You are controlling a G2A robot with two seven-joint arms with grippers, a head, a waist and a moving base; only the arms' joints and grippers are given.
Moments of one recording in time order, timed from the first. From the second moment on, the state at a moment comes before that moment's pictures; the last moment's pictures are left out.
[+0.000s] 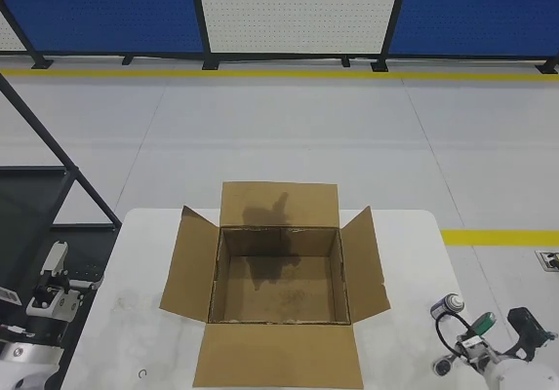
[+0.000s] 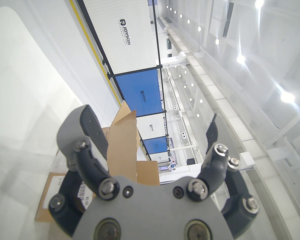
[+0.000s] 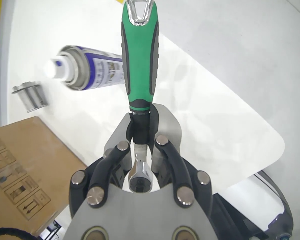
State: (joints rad) left arm 1.47 -1.19 -1.92 -1.92 -0.33 -0.01 -0.27; right arm -1.30 -1.75 2.05 -2.01 -1.28 0.42 1.16
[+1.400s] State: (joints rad) left arm 1.52 -1.19 -1.96 -1.96 -0.36 -0.03 -0.22; right arm -1.28 -1.70 1.77 -2.35 -0.84 0.13 1.01
